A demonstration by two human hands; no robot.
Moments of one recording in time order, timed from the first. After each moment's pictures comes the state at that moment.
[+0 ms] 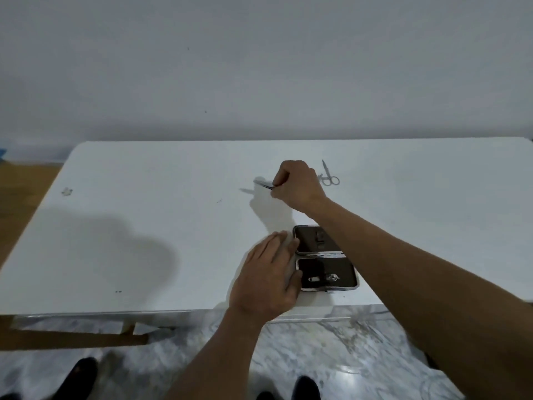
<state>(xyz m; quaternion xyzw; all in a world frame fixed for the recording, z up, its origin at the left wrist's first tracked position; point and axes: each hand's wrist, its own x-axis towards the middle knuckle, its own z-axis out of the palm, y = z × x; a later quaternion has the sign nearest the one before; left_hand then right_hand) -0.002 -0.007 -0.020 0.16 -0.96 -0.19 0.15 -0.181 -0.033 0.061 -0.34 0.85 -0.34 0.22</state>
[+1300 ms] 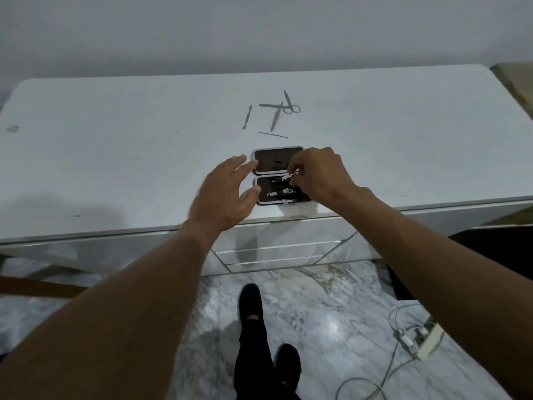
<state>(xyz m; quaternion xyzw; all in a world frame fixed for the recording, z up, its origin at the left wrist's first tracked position) -0.001 -0.005 -0.029 0.21 -0.94 -0.22 0.14 -0.148 0.135 0.047 -0.41 0.89 -0.17 0.14</state>
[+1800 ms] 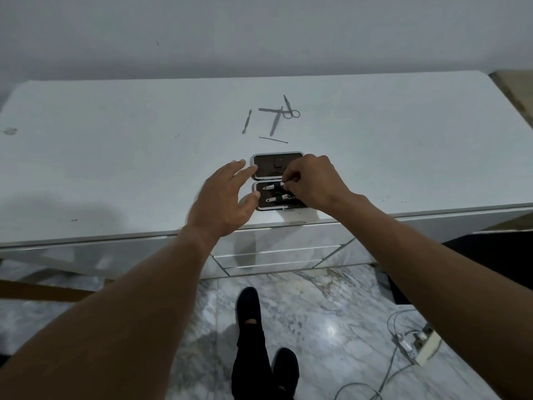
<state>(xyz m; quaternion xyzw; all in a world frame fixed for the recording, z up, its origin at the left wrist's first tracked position) -0.001 -0.004 -0.027 0.21 -0.94 -0.22 0.14 -0.150 0.130 0.039 -0.42 0.87 -0.21 0.16</state>
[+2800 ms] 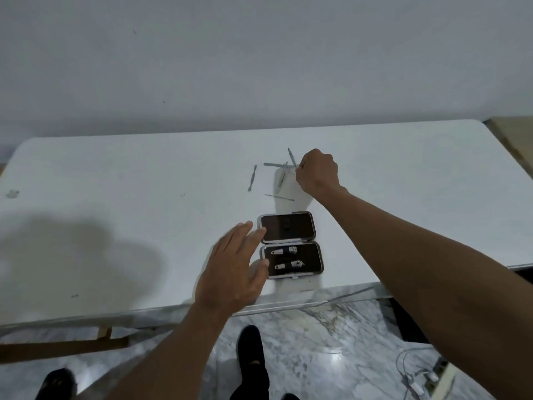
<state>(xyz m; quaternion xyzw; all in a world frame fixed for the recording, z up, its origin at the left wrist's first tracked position) 0.000 -0.003 -0.020 0.19 -0.95 -0.21 0.13 -0.250 0.025 0.045 -0.24 0.94 -0.21 0.12</state>
